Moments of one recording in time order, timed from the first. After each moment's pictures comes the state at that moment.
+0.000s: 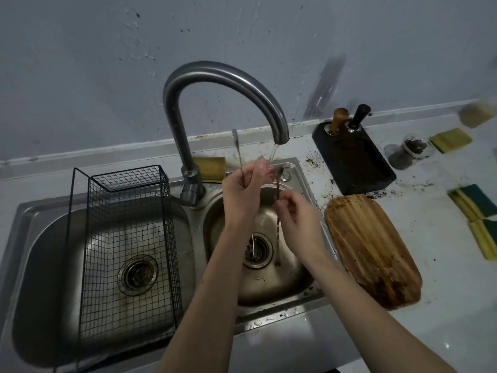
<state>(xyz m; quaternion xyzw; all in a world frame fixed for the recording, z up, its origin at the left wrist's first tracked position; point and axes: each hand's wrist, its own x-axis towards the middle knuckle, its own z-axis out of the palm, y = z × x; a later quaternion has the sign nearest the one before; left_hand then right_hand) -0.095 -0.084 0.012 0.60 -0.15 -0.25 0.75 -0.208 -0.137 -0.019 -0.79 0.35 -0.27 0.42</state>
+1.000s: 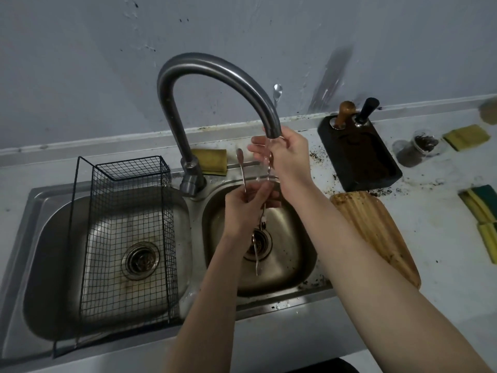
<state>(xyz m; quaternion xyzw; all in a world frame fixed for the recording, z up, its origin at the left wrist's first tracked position) -0.120 -0.071 -0.012 0.57 -0.12 -0.34 0.74 -0.139 -0.175 0.059 -0.58 0.31 -0.29 0.69</state>
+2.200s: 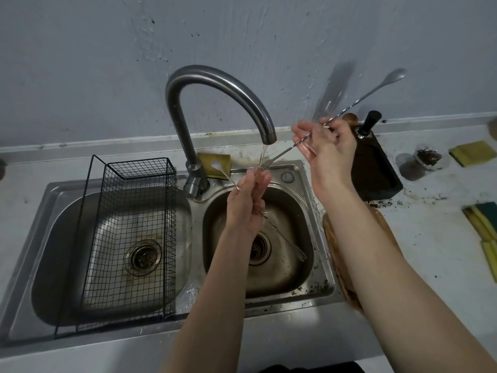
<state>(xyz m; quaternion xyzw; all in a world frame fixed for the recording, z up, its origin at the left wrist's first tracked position) -0.117 -0.095 -0.006 0.39 0.10 -0.40 0.82 -0.175 -0.214 0.087 -0.47 0.30 -0.41 0.72</state>
